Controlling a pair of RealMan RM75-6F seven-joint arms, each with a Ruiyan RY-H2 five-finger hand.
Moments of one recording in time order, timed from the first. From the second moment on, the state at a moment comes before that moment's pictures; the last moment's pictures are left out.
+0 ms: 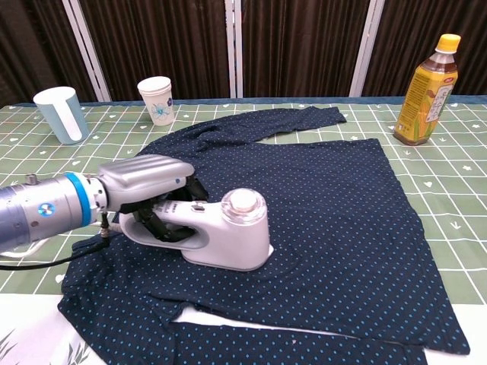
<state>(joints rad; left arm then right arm) -0.79 -1.63 -0.05 -1.35 1.42 0.86 0.13 0.09 -1.08 0.09 -1.57 -1.42 1.43 0.03</state>
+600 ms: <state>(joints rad) -0.72 -1.52 -0.01 -1.32 1.47 0.96 -0.02 0.09 -1.08 0.09 -1.59 -1.43 1.44 0.00</state>
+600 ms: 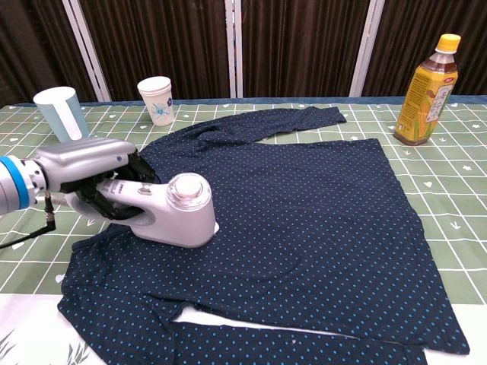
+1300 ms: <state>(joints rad) -0.62 -1.46 -0.07 -1.05 1.34 0.95 -0.30 0.09 -1.09 0.08 -1.60 -1.45 1.43 -0.02</state>
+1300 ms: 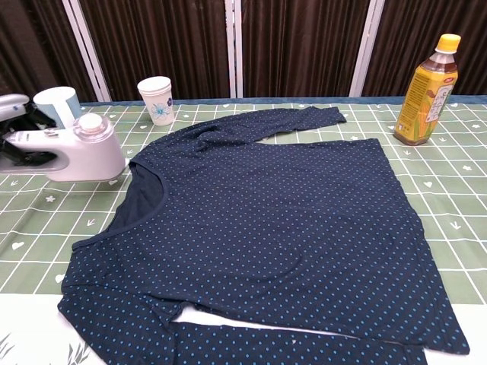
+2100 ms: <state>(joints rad) -0.53 -1.38 -0.06 -1.12 1.36 0.99 -0.42 0.09 -1.08 0.07 -1.61 -1.47 1.45 -0.01</state>
